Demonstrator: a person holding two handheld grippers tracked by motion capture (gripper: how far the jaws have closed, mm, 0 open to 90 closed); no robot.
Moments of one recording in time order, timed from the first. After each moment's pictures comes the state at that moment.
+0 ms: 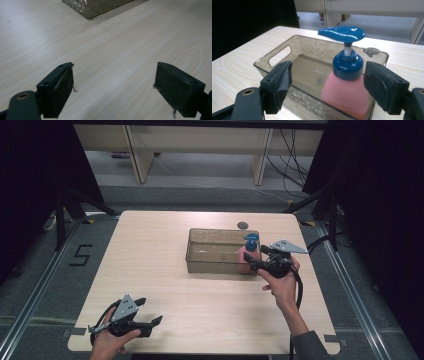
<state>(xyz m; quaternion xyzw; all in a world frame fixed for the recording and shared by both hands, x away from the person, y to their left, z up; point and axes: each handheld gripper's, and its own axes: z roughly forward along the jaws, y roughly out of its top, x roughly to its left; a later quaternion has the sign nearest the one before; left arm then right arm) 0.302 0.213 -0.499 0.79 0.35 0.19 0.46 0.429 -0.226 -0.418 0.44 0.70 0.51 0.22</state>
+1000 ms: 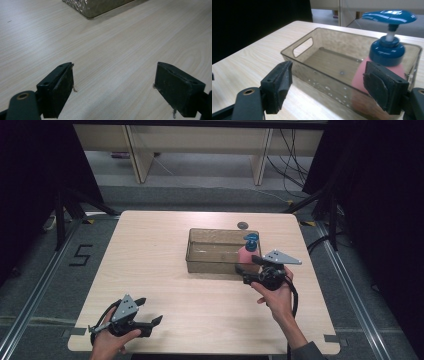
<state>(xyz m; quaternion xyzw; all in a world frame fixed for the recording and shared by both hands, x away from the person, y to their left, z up) 0.302 0.212 -0.499 0.79 0.35 0.19 0.46 0.400 -0.206 -0.425 0.41 0.73 0.52 0.18</state>
